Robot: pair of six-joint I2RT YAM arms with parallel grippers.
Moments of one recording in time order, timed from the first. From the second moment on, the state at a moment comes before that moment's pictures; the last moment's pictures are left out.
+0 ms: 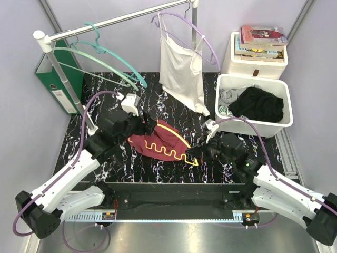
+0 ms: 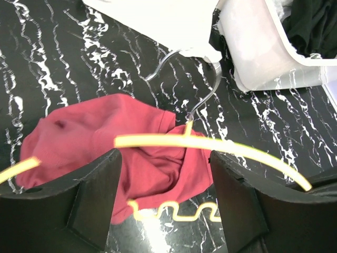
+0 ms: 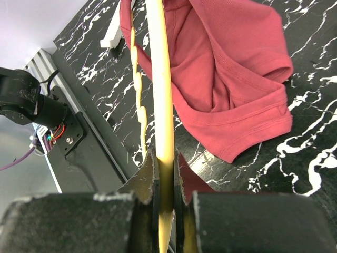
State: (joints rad) left arm -0.65 0.93 0.89 -0.34 -0.10 -0.39; right arm 0.79 0.78 0.50 0.00 -0.22 0.39
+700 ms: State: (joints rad) left arm -0.69 1.08 0.88 -0.22 -0.14 -0.40; right arm 0.87 0.85 0.50 0.07 -0.19 0.40
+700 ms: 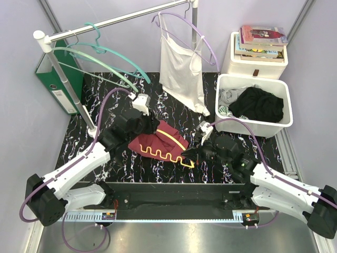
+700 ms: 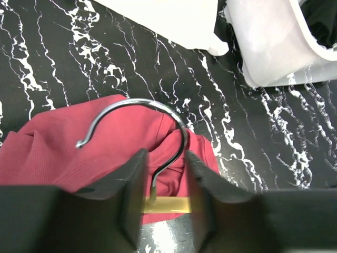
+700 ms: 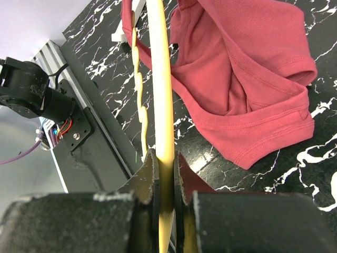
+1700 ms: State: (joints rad) left arm -0.76 1.19 1.09 -0.57 -0.31 -0.27; right arm 0.88 0.71 0.54 -0.01 0.02 0.49
